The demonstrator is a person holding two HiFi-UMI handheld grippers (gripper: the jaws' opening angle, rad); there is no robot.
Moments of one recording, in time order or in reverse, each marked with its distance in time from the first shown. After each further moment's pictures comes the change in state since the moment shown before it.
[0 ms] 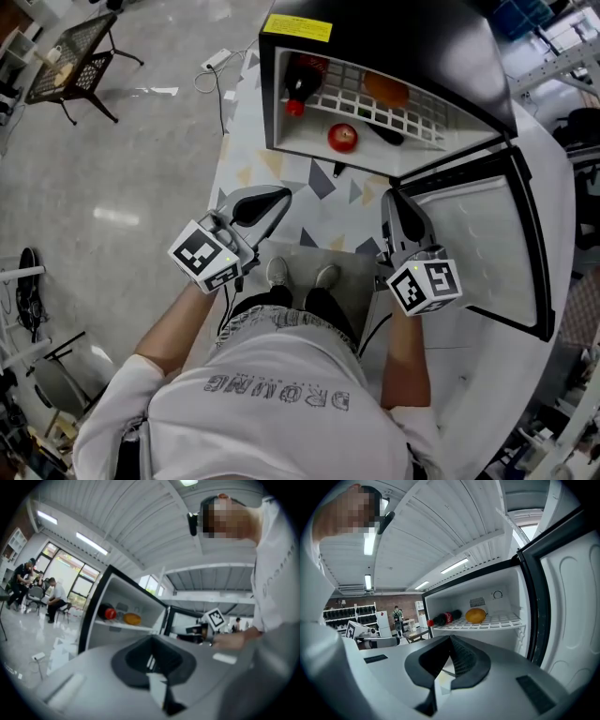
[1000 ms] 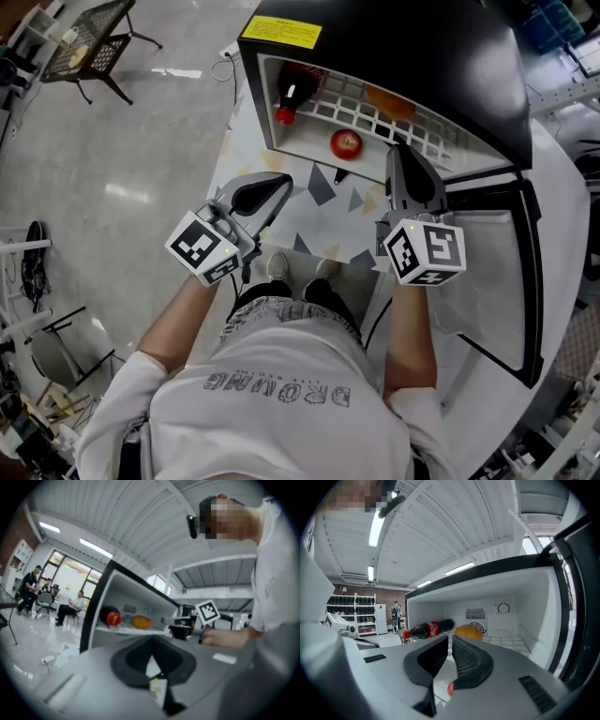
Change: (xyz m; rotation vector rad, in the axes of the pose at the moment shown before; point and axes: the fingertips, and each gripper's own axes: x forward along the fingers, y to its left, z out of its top) left arm 0.045 0.025 0.009 0.018 -0.003 0.125; right arm 0.082 -0.047 0.051 -0.138 -0.031 -0.009
